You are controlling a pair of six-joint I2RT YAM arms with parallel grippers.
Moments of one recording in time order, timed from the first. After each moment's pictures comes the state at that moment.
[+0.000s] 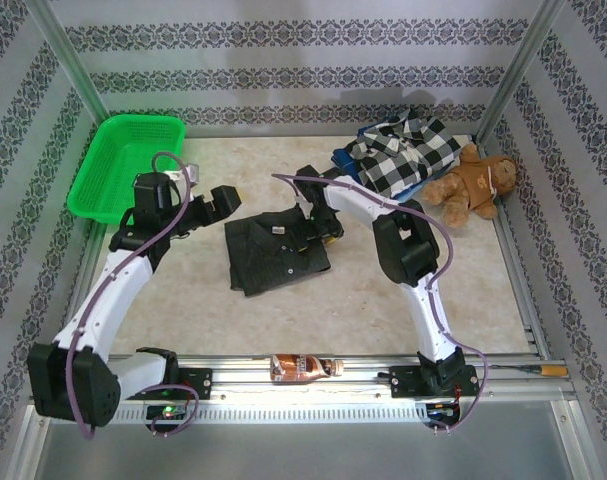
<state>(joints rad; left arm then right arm) -0.09 1.12 0.94 -0.31 0.53 -0.59 0.56 2.30 1.88 -1.10 -0.19 0.17</state>
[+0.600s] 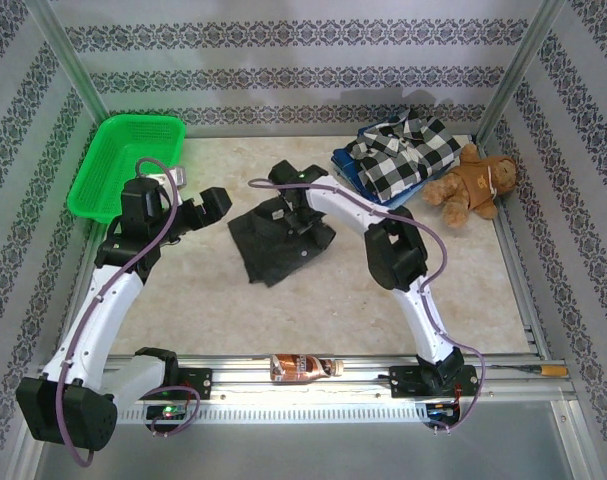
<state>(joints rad) -0.09 1.03 0.95 -0.40 0.42 -0.59 0.65 2.28 2.02 -1.10 0.28 0.05</state>
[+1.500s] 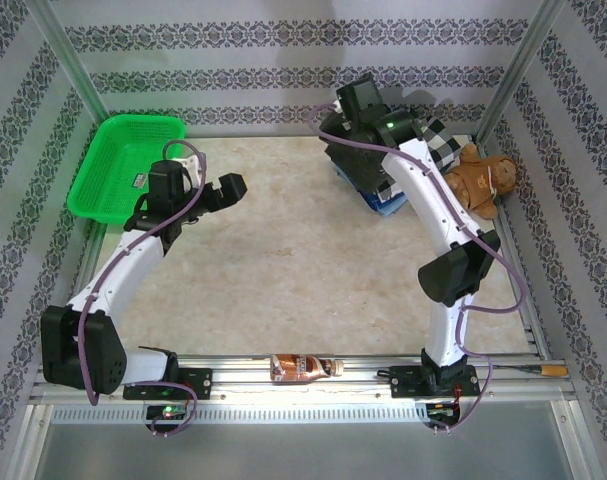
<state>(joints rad) -0.12 1.32 1.01 -0.19 0.42 -0.53 0.43 1.96 2.22 -1.12 0.66 -0.37</state>
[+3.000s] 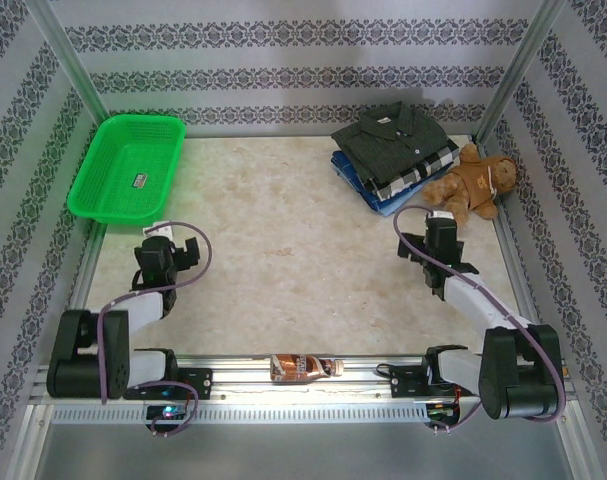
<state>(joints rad) 0.06 1.30 0.30 0.49 -0.19 -0.07 0.04 1.18 0.48 0.02 0.20 0.15</state>
